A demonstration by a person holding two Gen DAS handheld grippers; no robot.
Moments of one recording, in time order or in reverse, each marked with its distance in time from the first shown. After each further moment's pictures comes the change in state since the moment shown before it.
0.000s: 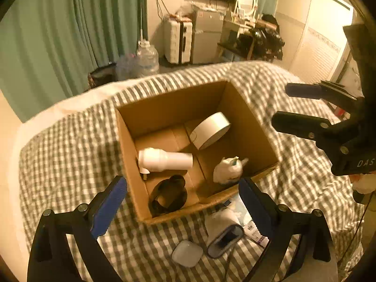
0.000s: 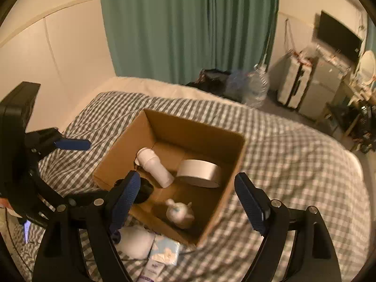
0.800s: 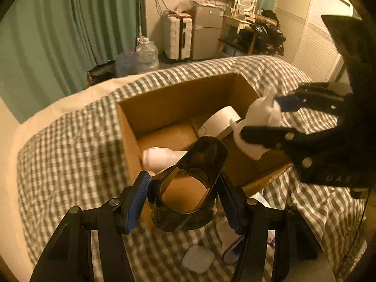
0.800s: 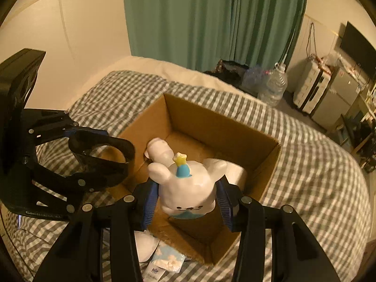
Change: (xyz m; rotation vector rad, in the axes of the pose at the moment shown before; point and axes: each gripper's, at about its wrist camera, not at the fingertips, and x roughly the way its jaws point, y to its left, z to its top) left arm 0.042 0.011 0.008 0.015 0.040 -0.010; right arm 0.069 0.031 0.008 -0.116 0.101 0.074
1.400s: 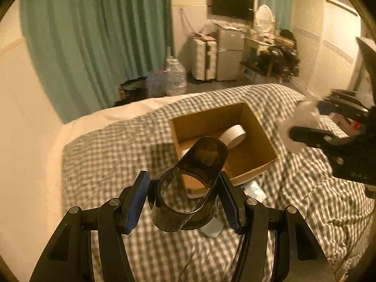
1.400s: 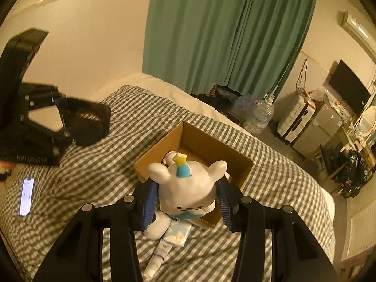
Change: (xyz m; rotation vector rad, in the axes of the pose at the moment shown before) left arm -0.150 0.008 -0.031 -0.046 -0.125 0.135; right arm -0.132 0.065 0.003 -0.130 -0.113 -0.114
